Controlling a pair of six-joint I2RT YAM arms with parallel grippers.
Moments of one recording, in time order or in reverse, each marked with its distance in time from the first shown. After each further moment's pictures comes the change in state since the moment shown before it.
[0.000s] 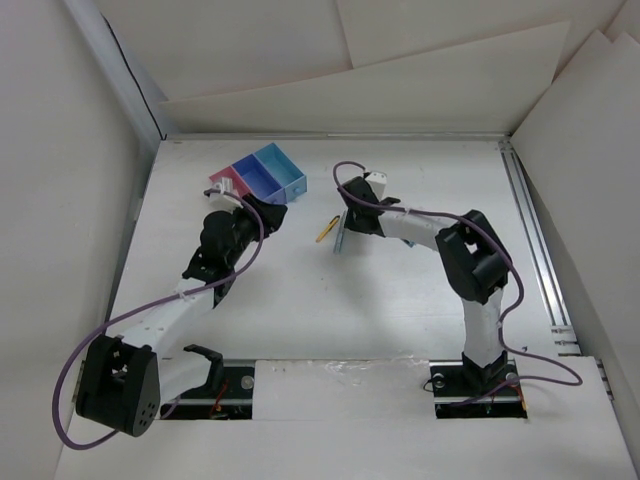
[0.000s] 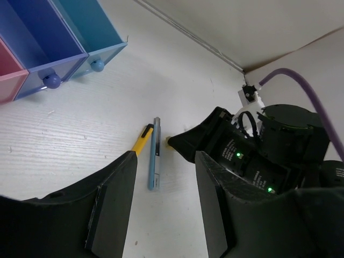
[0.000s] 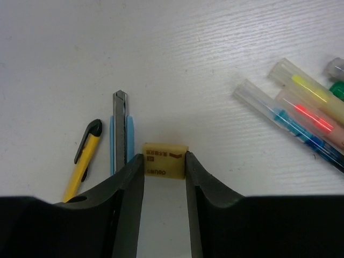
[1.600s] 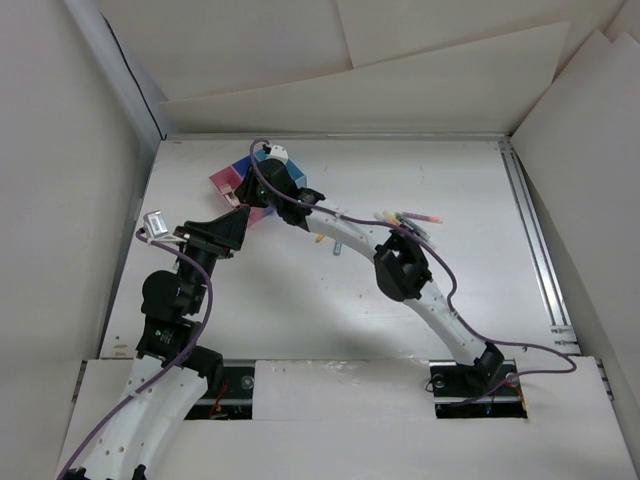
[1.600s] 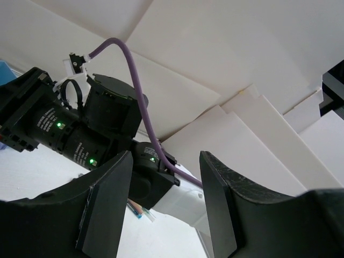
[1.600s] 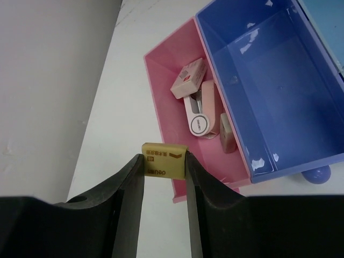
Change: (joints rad) left arm 0.000 -0.672 -0.045 -0.185 -0.094 -0.122; right arm 0.256 0.541 0.993 0.114 -0.247 0.039
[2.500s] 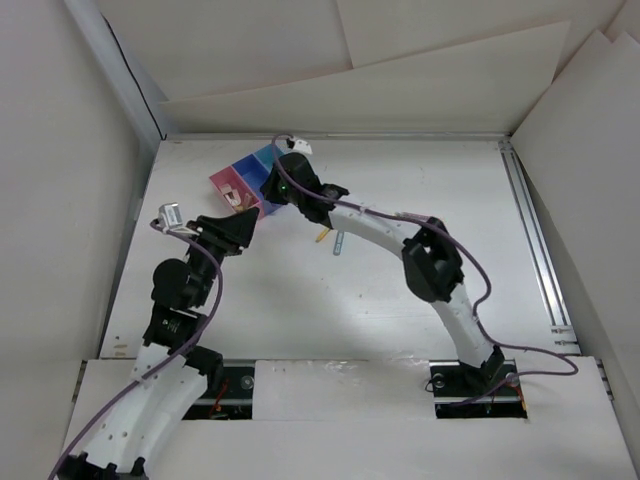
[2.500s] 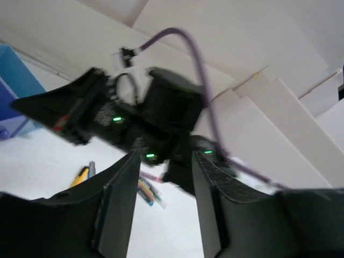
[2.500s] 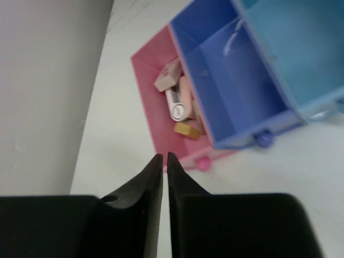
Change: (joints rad) left arm 0.000 0.068 -0.003 0.011 0.031 0.027; right arm -0.036 -0.202 -0.282 0.061 -0.007 0.023
